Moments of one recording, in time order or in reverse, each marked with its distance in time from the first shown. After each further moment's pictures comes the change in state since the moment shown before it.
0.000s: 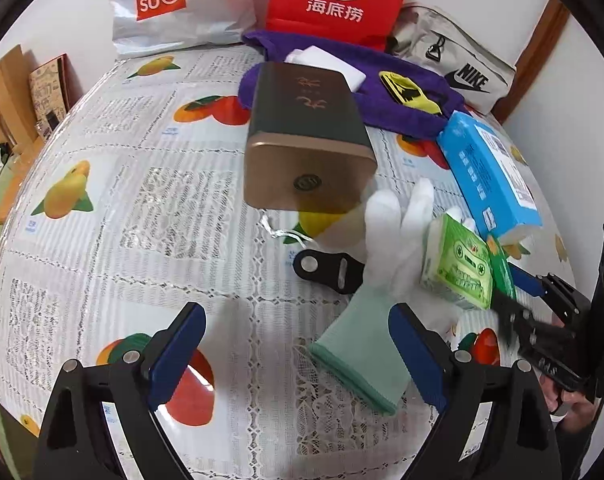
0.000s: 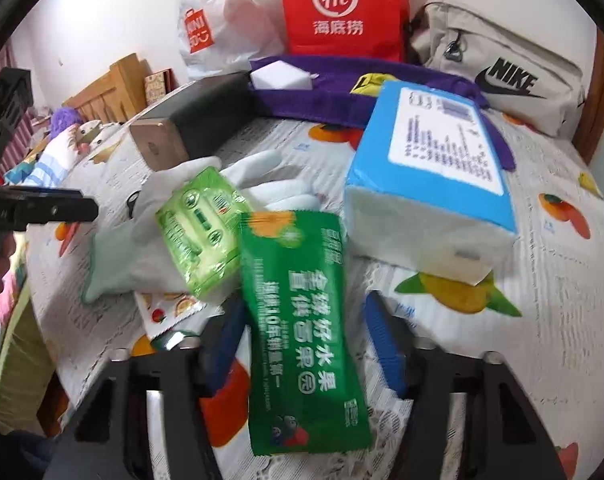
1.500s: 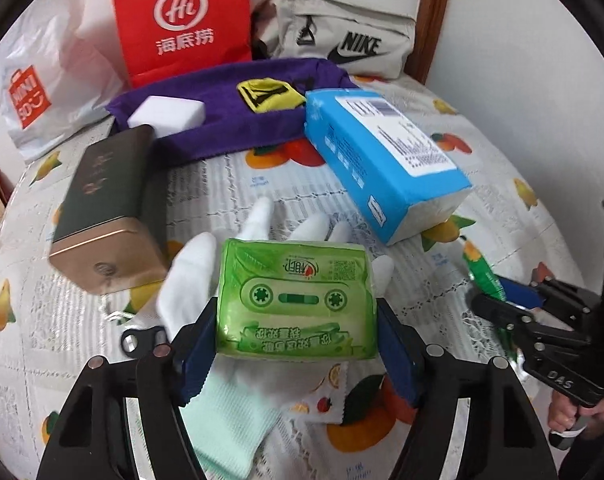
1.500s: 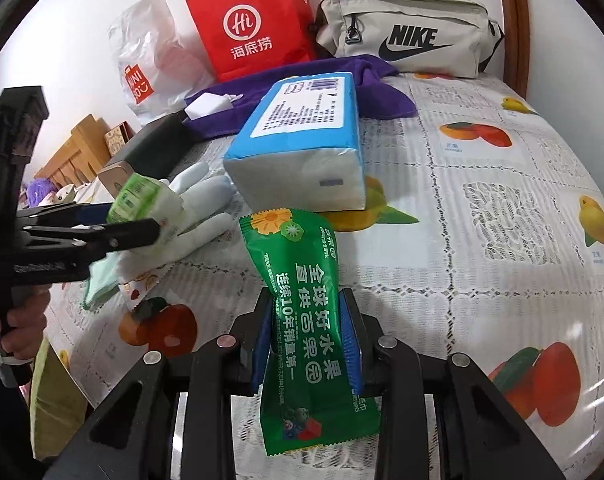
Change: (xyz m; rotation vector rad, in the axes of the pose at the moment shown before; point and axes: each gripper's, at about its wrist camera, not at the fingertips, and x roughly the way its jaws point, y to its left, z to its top) left arm 0.012 -0.118 0.006 0.299 -0.080 -0.052; right arm -0.043 -0.052 -0.045 0.255 -0.047 -0.030
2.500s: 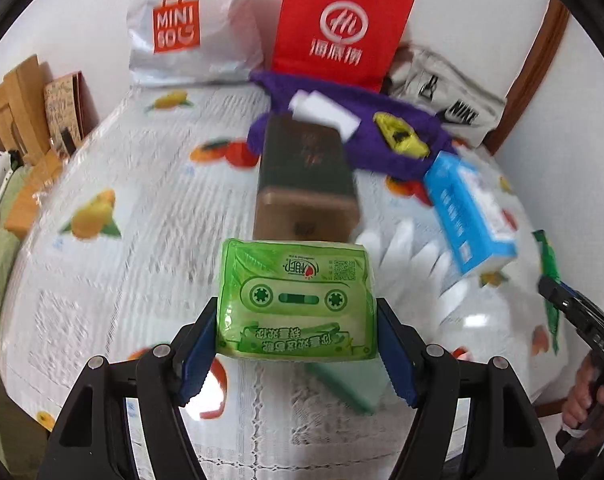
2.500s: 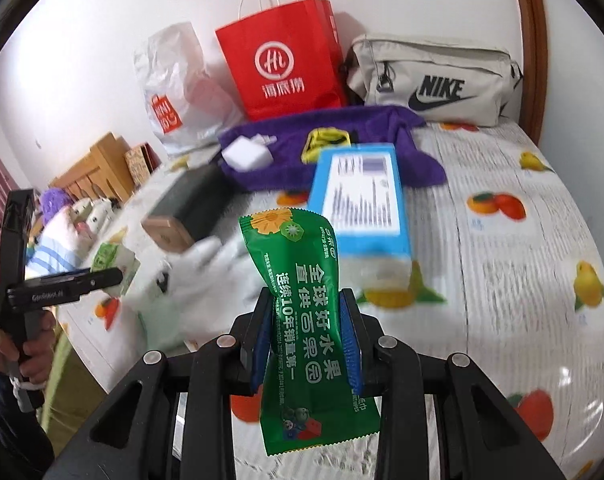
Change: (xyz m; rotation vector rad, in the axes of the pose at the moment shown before) left arm -0.070 0.113 -0.026 -0.325 -0.044 0.066; right arm -0.039 0.037 0.060 -0.021 -0.058 0.052
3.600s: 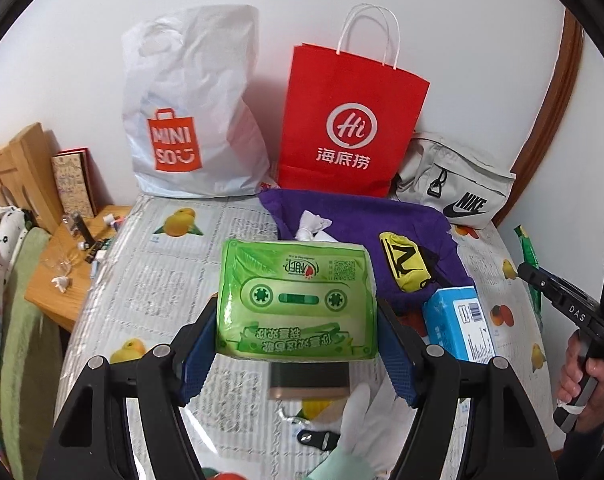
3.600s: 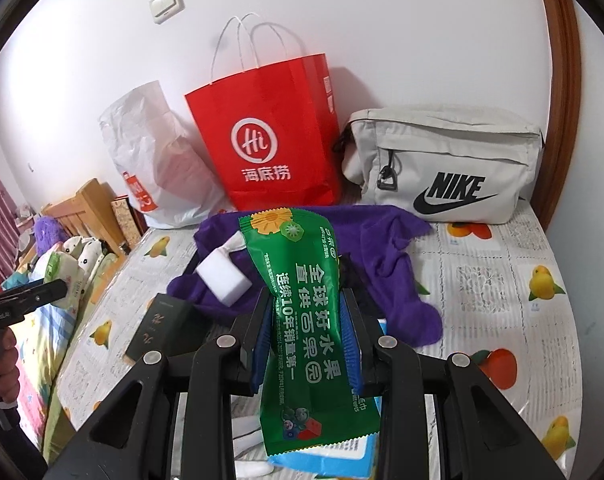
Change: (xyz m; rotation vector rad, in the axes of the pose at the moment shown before) left arm -0.027 -0.010 0.139 0.008 -0.137 0.046; right arm 0.036 -0.018 0.164 -0.021 -0.072 -0.027
